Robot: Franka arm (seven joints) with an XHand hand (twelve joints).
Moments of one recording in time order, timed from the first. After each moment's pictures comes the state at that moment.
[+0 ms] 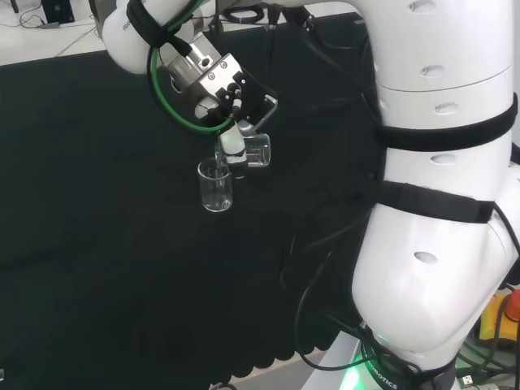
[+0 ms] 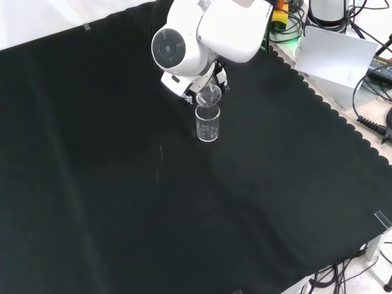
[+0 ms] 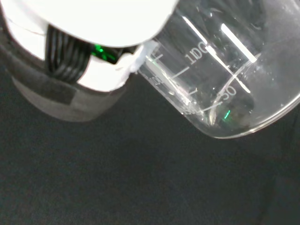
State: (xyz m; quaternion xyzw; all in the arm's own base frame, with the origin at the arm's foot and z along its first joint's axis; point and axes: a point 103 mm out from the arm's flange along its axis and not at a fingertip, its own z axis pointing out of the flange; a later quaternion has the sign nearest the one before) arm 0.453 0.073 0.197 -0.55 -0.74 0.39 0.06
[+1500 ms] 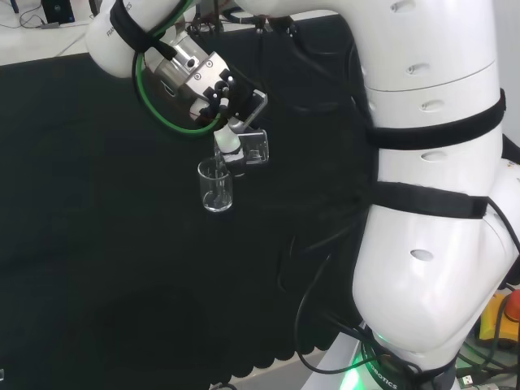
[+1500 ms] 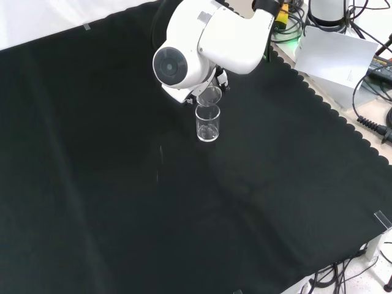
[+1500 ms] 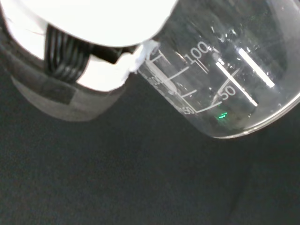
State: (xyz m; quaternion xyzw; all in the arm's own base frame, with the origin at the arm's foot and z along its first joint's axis) arm 0.456 0.083 0.204 -0.55 -0.71 0.44 0.05
